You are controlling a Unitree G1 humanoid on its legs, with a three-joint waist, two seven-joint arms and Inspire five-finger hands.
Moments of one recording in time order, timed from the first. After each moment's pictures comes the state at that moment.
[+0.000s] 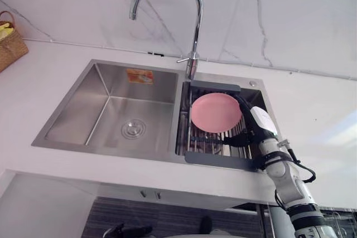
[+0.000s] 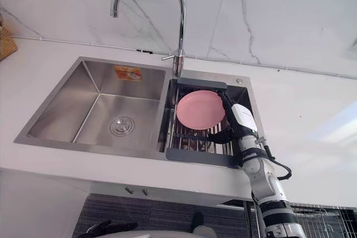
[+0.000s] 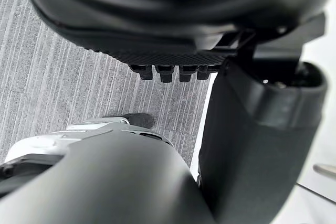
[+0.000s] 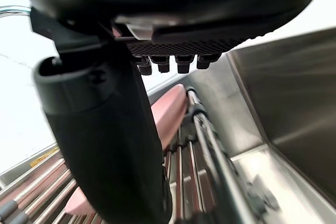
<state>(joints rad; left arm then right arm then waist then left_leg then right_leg) 0.16 0.19 0.05 0.91 -0.11 0.25 -0.02 -0.11 -0.40 0.01 0.25 -0.63 -0.16 -0.11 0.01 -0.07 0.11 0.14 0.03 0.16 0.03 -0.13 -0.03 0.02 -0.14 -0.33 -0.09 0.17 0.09</state>
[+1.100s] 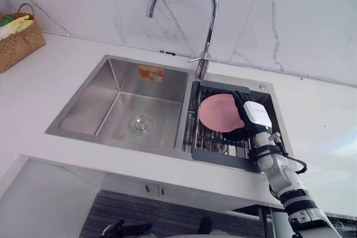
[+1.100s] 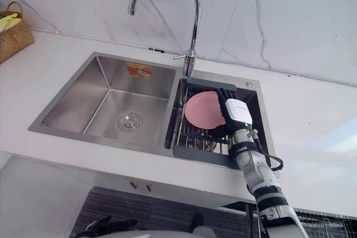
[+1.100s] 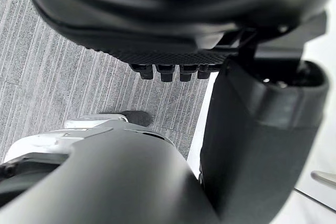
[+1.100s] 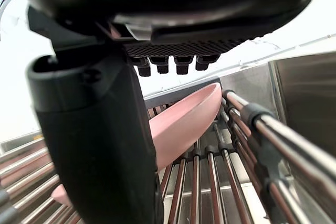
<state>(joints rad) 0.17 0.20 0.05 0.87 -0.10 0.25 -0.05 -0.25 -0.43 0.13 0.45 -0.78 -0.17 -0.27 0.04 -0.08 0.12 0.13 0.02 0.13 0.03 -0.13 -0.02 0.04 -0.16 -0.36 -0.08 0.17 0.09</state>
